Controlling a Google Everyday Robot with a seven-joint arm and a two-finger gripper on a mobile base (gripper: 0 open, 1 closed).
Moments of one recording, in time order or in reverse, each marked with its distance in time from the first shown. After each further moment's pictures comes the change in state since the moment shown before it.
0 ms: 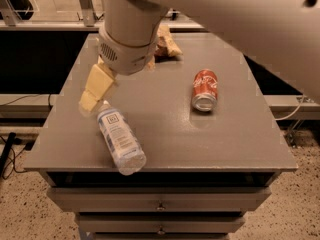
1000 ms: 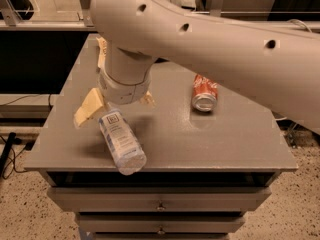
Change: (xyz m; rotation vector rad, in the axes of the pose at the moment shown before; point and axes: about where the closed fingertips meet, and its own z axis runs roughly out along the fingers) arm 0.012 0.008 0.073 -0.035 0.012 0.389
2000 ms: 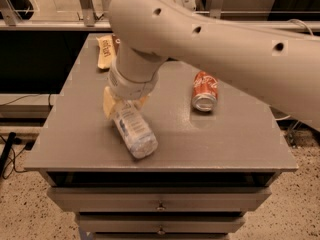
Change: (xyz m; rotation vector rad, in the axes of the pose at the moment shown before) arm -0.014 -0.021 0.004 -0.017 -0.058 -0.008
